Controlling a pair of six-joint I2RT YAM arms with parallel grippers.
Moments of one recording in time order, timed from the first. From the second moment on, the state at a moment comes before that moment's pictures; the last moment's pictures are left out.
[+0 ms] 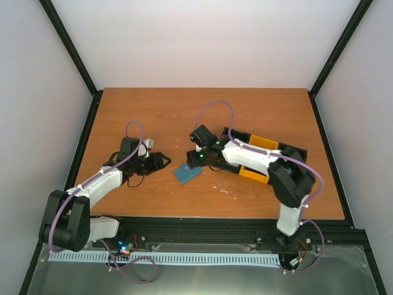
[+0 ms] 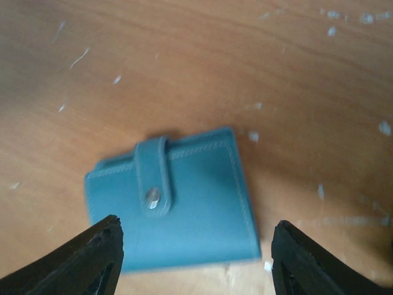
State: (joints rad) left arm -0.23 1.25 0.60 -0.17 0.54 -0.59; right arm 0.81 1.78 1.24 -0.51 -0.11 0.49
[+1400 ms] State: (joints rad) left arm -0.23 1.06 0.36 -0.21 0.52 -0.72; right arm 0.95 1.86 1.35 -0.79 0.03 0.49
